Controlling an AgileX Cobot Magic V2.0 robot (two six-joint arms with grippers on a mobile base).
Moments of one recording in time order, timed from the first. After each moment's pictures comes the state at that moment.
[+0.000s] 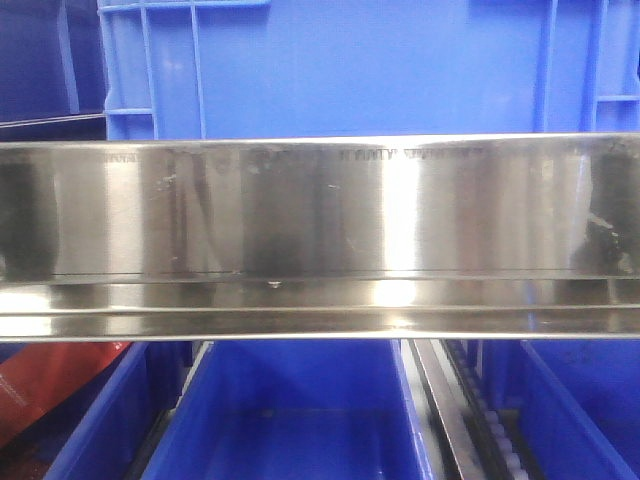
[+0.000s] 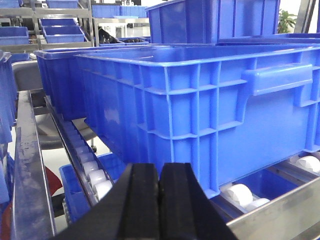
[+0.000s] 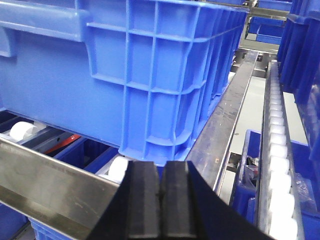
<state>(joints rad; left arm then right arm) -0.47 0.36 -0.36 0.12 0.11 -0.11 0.41 0.22 -0.38 0.11 0.42 -0.11</state>
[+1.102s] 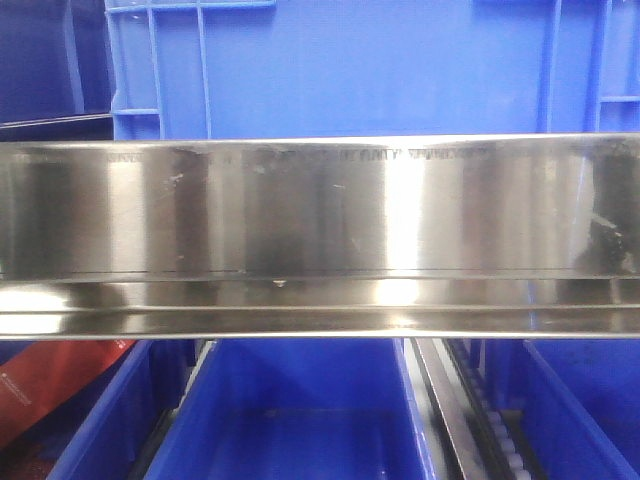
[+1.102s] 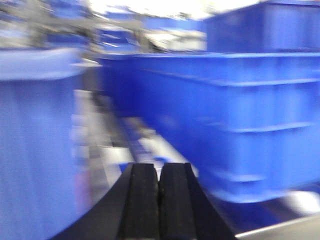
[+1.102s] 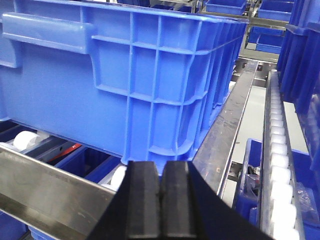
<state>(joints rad) -0.22 0.20 -0.23 0.06 0.08 -0.05 0.41 0.21 -0.38 0.11 0.40 -0.11</state>
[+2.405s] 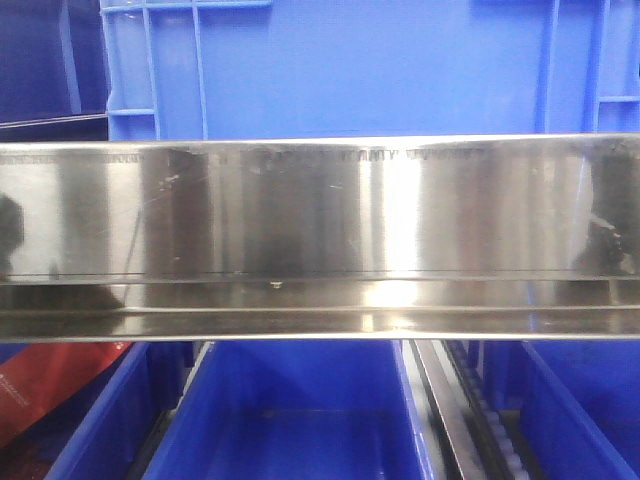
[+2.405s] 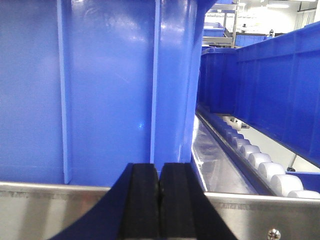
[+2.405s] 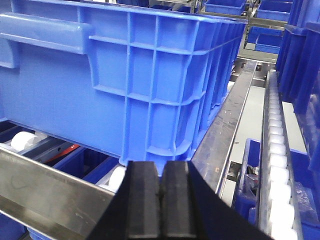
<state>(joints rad) 0.05 0.00 0.00 -0.02 0.00 0.00 0.41 0.21 -0.38 0.11 0.40 -0.11</state>
